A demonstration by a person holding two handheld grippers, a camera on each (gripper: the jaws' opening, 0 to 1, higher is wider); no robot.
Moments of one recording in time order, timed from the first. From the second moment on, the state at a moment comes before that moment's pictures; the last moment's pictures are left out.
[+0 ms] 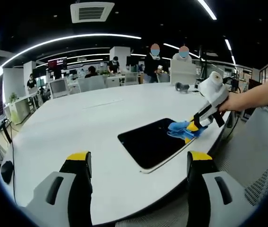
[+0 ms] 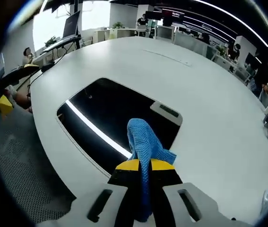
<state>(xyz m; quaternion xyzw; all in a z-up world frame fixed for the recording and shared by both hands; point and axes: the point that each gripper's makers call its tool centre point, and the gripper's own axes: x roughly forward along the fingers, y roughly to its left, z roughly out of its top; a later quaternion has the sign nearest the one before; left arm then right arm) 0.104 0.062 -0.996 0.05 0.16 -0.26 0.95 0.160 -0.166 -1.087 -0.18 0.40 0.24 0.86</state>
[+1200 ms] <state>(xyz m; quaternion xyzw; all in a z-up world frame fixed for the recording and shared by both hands) 0.103 0.062 -0.995 0.04 0.16 -0.26 0.95 0.143 -0.161 -1.086 -0.19 0.37 0.25 0.87</state>
